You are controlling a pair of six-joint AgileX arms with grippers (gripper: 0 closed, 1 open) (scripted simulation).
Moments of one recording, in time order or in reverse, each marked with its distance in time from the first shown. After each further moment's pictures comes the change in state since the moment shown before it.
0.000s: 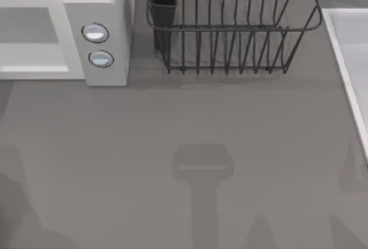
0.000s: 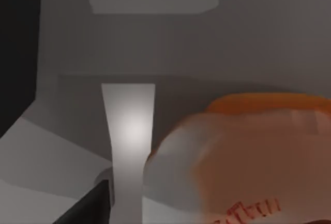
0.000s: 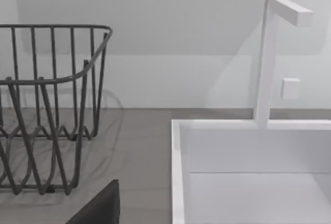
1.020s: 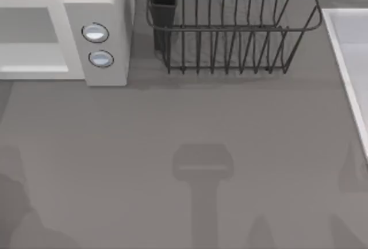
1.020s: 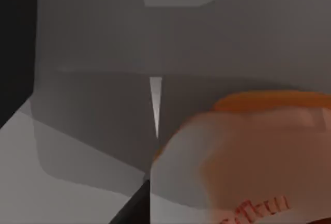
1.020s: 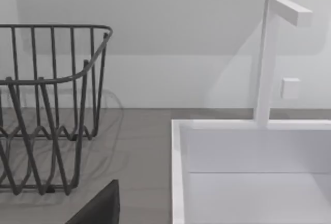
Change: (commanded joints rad) left arm -0.016 -0.092 0.027 -0.086 0.011 -0.005; right arm 0.000 0.000 0.000 0.000 0.000 0.000
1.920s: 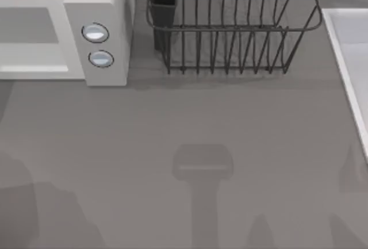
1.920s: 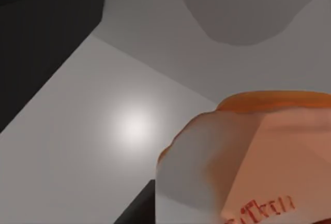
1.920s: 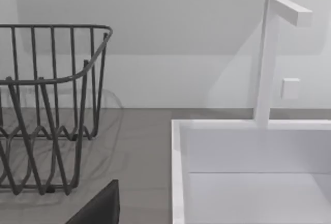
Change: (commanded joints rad) left arm -0.005 -0.162 0.250 -0.421 -0.001 -0.004; right arm 0.000 0.000 0.000 0.000 0.000 0.000
